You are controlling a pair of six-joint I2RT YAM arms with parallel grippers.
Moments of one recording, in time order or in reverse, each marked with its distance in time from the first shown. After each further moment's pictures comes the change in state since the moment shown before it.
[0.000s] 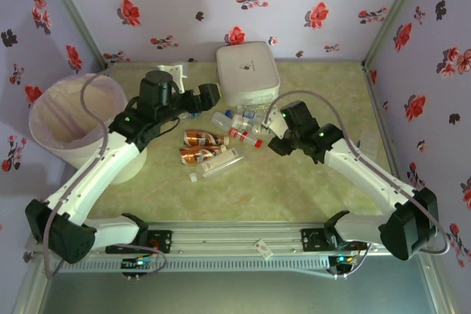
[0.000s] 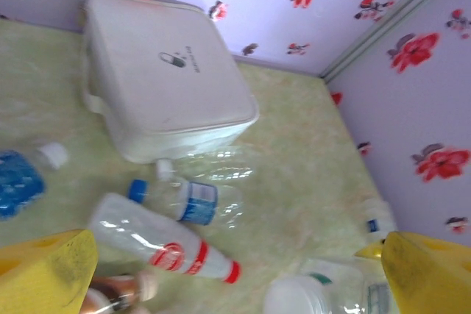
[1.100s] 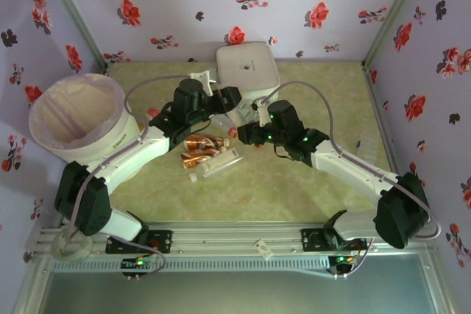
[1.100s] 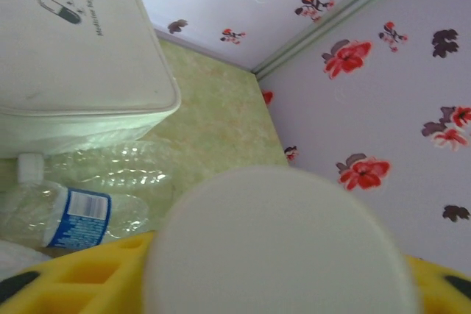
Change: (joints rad) left arm -0.108 0.218 -0.109 0.436 0.047 -0.216; right arm 0.092 0.093 -0.062 0.455 -0.231 0.650
